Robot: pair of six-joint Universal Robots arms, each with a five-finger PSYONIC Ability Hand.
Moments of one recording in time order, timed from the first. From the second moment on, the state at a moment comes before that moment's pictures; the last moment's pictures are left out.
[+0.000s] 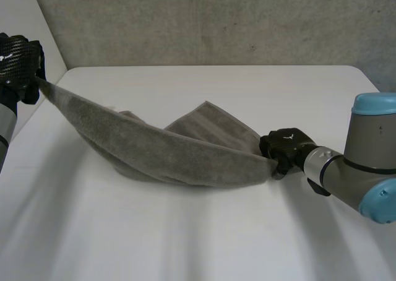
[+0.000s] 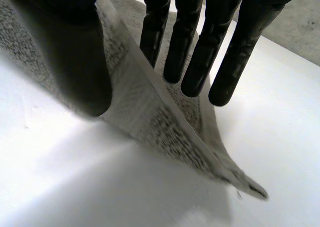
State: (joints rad) left arm 4.61 -1.55 -1.80 3.53 -1.50 3.53; right arm 1.86 -0.98 1.43 0.06 1.26 2.79; left_hand 1.21 1.22 1.21 1.22 1.03; right_hand 0.84 0.84 0.84 0.84 0.67
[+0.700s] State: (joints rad) left arm 4.60 -1.42 -1.63 3.41 -1.58 3.42; right arm 1.64 -1.62 1.12 0.23 1.15 2.82; left_hand 1.21 1.22 1.21 1.22 1.03; right_hand 1.33 1.34 1.34 1.34 1.17
